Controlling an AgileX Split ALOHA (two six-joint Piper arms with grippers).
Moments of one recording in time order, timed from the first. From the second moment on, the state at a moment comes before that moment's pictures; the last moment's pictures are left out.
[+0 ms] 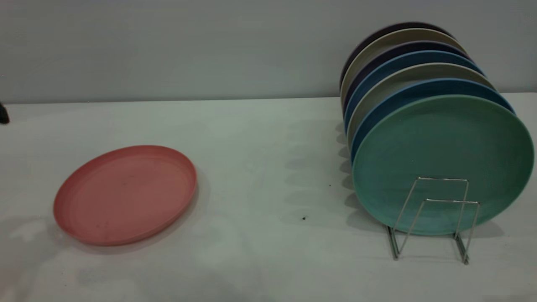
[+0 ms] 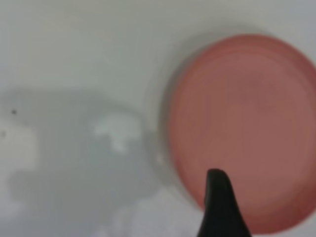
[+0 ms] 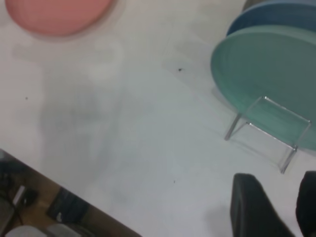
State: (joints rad) left arm 0.10 1.52 -0.70 -0.33 0.15 -0.14; right arm 0.32 0.95 -0.67 0.36 0.67 -0.34
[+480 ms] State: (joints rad) left arm 0.11 1.83 -0.80 -0.33 0.08 -0.12; right arm 0.32 1.16 -0.74 0.45 0.62 -0.42
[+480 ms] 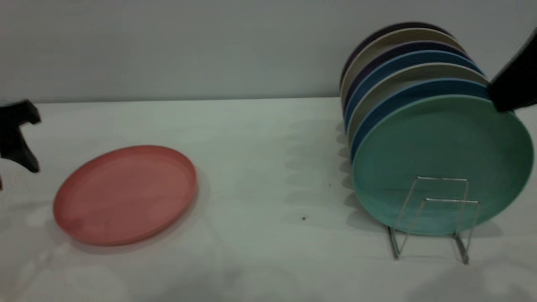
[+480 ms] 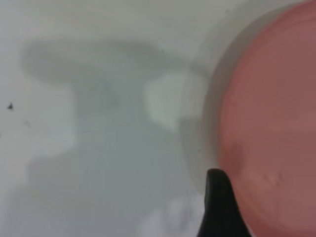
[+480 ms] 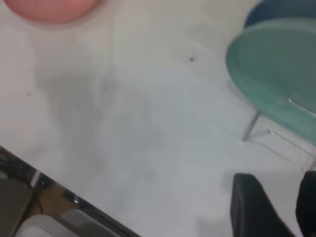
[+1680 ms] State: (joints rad) left arm 0.11 2.21 -1.10 -0.33 0.28 0.00; right arm 0.32 1.30 -0.83 0.51 0.65 -0.47
